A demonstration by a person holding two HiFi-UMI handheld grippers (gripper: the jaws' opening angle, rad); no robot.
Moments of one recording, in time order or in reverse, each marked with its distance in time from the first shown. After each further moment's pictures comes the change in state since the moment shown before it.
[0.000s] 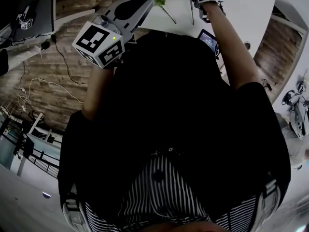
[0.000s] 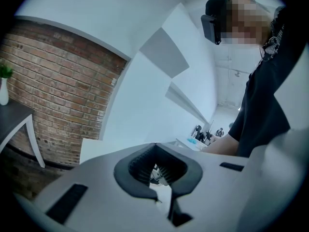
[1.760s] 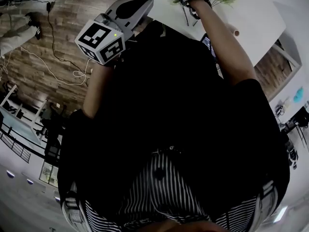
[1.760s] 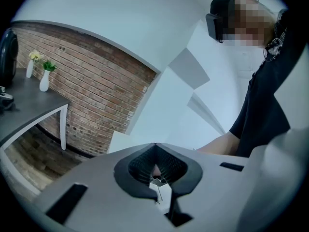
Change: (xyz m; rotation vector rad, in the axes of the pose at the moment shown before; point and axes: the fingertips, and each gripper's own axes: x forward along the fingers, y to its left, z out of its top) left arm -0.095 0.052 -0.044 -0.170 -0.109 0.226; right arm 0.087 0.140 0.014 -0.480 0.251 -0.040
